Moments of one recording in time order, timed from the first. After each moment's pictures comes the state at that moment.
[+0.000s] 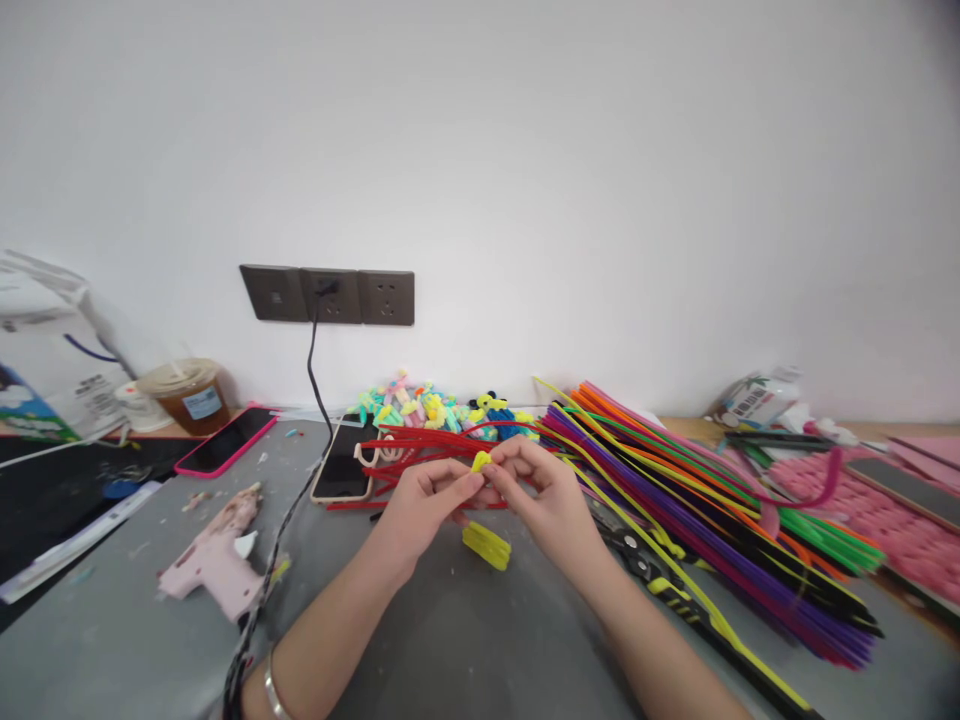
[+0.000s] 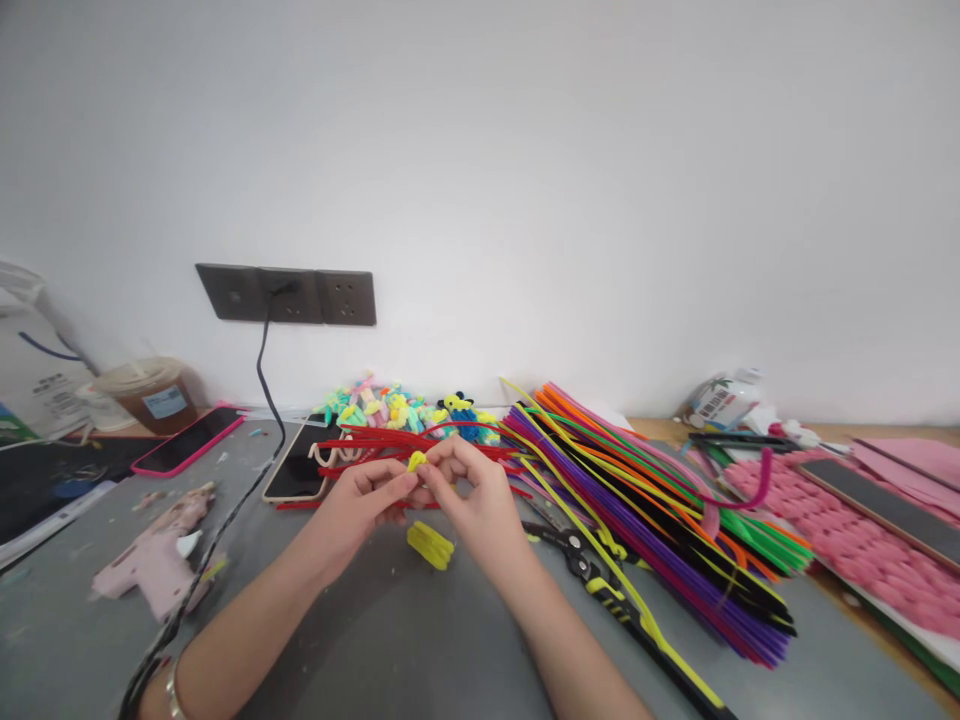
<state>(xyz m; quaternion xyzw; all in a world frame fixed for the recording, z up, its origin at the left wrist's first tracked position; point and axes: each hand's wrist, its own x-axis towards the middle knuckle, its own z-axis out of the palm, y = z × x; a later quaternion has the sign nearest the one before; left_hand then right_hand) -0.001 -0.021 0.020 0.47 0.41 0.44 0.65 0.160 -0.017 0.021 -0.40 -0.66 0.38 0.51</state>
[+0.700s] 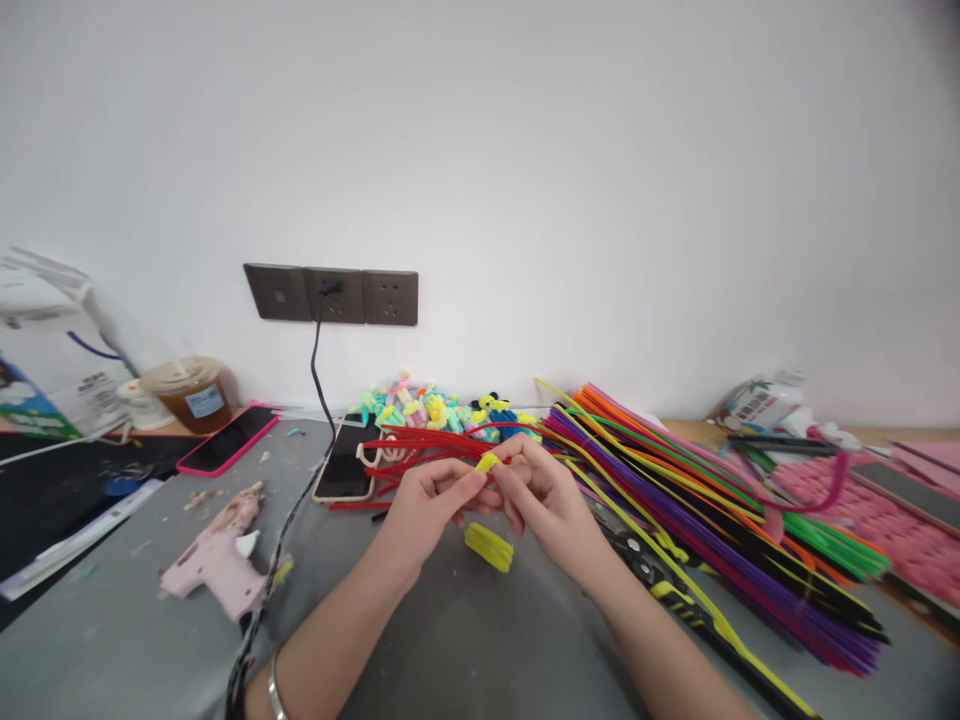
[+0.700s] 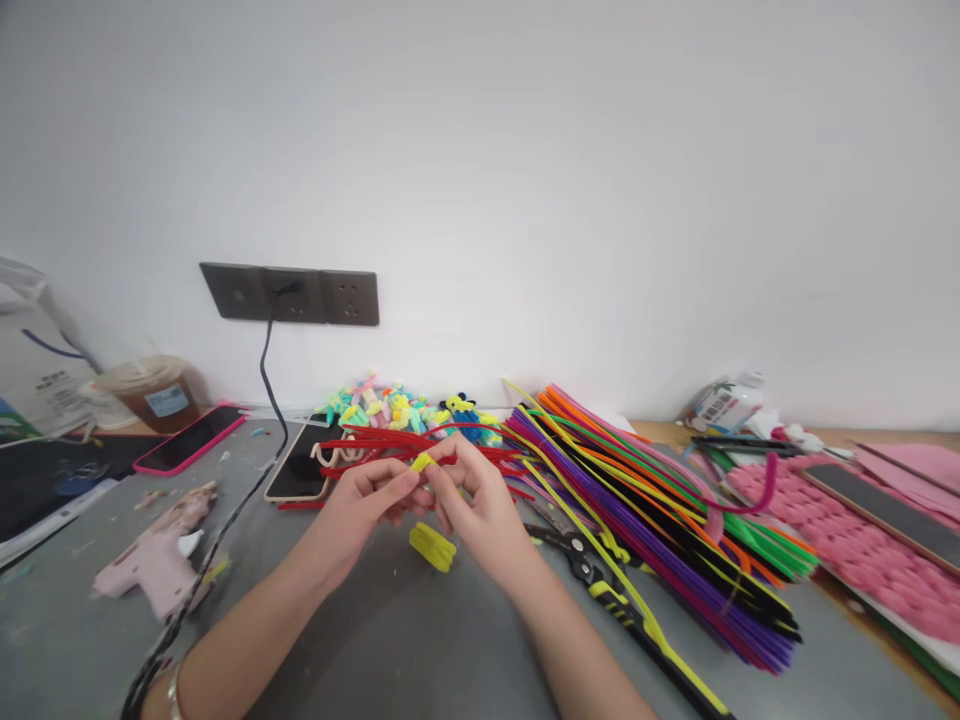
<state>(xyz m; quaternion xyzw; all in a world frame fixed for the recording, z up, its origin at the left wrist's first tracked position) 0.002 -0.023 0.022 0.47 0.41 0.46 0.63 0.159 -0.023 0.027 -0.37 -0.64 0.47 0.48</state>
